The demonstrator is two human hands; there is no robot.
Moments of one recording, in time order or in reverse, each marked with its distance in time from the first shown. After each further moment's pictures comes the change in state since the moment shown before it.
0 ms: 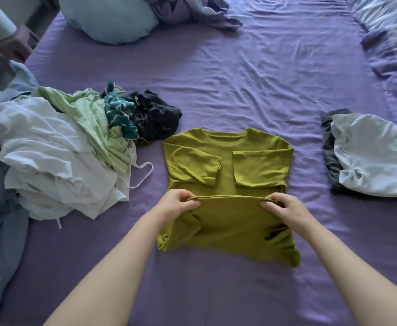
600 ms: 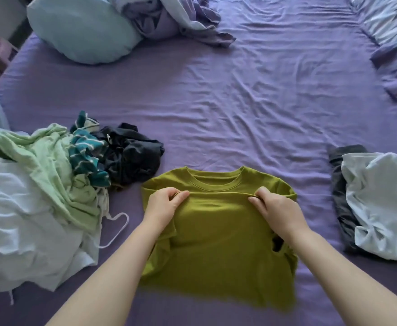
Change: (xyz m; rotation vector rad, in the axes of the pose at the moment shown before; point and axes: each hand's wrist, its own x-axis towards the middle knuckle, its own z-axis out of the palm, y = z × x) left_hand 0.150 0.059 -0.028 0.137 0.383 0.029; right_hand 0.155 -0.036 -0.038 -0.644 0.193 -0.194
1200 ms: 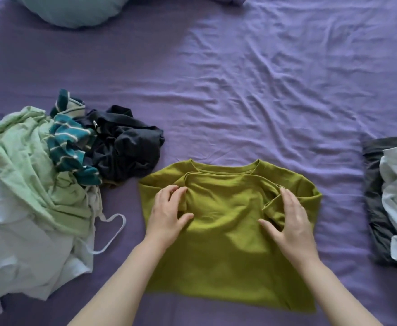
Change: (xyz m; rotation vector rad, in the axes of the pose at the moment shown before) left_hand 0.011 -0.057 0.031 0.322 -0.017 0.207; right_hand -0.014 0.019 0.074 0.281 0.109 0.175
